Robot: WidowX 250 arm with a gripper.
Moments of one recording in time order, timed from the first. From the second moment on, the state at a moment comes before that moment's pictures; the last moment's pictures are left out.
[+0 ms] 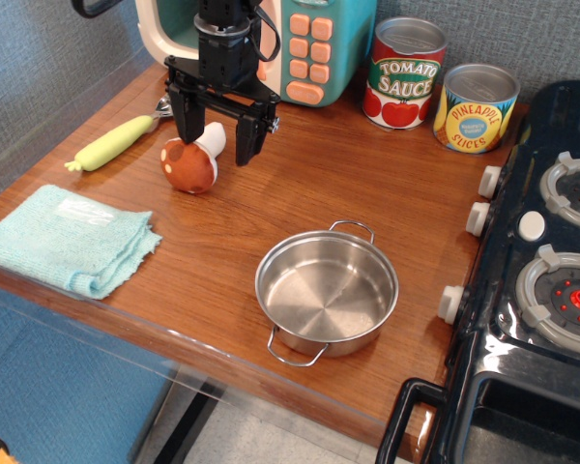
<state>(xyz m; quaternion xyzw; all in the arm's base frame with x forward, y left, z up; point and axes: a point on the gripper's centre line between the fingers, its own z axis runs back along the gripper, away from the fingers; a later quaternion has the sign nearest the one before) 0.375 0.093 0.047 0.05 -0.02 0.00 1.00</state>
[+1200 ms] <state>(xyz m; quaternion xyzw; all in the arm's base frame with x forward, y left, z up) 0.368 0.130 0.017 0.06 0.04 0.06 1.00</state>
